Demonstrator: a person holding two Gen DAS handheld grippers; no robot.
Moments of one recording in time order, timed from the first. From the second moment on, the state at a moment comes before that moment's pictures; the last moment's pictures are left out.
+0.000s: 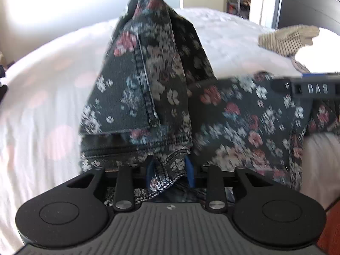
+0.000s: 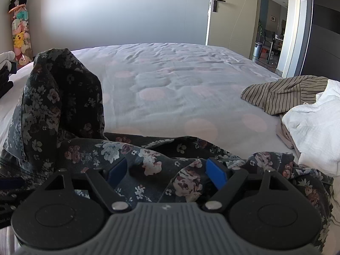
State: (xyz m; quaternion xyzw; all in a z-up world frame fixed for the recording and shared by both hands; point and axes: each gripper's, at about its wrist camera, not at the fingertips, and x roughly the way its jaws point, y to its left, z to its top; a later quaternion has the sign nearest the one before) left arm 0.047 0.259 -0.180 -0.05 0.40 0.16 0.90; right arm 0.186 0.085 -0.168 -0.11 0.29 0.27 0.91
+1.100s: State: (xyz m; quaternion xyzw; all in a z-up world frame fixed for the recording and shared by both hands) left arm 0.028 0.266 -0.153 -0.08 0.35 0.14 0.92; right arm 0.191 0.077 -0.167 -0.09 0.30 0.27 0.91
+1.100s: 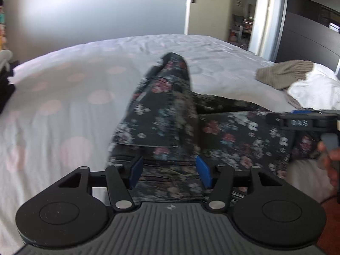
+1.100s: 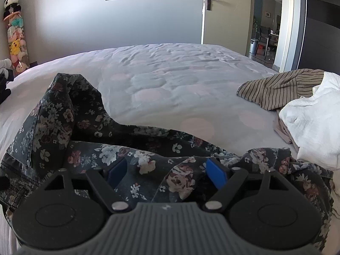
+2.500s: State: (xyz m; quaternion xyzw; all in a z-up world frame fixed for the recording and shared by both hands) left arm 0.059 0.202 -0.213 0.21 0.42 0.16 0.87; right arm 0.194 0.081 -0.173 -0.09 0.32 0.26 0.91
